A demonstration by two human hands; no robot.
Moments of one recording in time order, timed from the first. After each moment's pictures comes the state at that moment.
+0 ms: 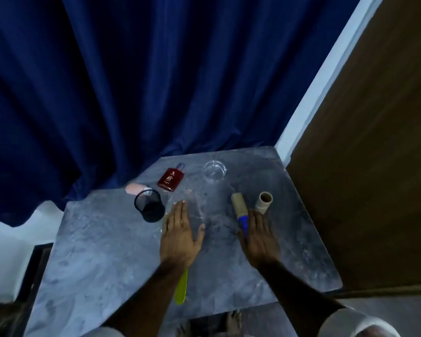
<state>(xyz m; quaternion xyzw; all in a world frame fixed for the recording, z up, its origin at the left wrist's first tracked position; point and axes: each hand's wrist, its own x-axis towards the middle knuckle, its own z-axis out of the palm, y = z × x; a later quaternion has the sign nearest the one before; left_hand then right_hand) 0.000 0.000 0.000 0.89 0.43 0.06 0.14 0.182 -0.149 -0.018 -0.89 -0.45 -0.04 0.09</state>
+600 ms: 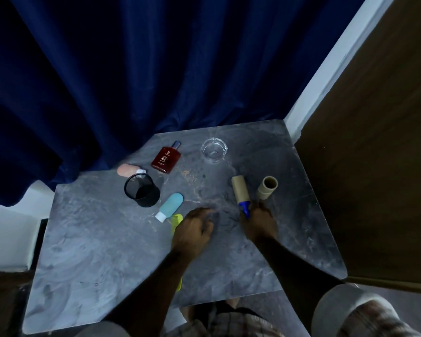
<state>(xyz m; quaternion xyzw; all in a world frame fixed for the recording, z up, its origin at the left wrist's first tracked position) 0.037 -0.007 -0.020 0.86 0.37 0.04 0.35 0.219 -0.112 -0.046 -0.92 -0.30 0.21 0.11</state>
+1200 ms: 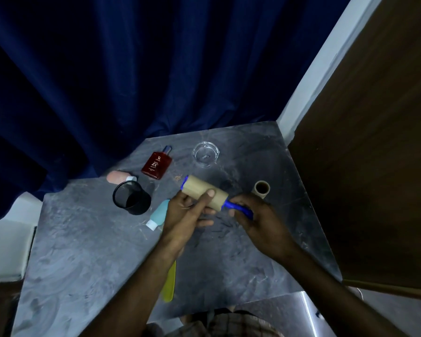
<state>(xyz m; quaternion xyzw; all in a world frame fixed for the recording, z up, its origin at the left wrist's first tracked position) 0.082 0.001 0.073 0.47 0.45 0.22 0.73 0.230 -0.133 0.071 -0.77 -0.45 0.25 0.37</state>
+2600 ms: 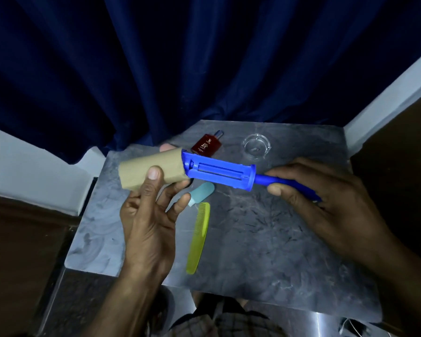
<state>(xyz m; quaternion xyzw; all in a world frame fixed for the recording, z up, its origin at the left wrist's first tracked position) -0.008 -0.030 0.187 0.29 0.43 0.54 0.66 0.238 -0.110 0.209 -0.63 -0.69 0.14 0.34</state>
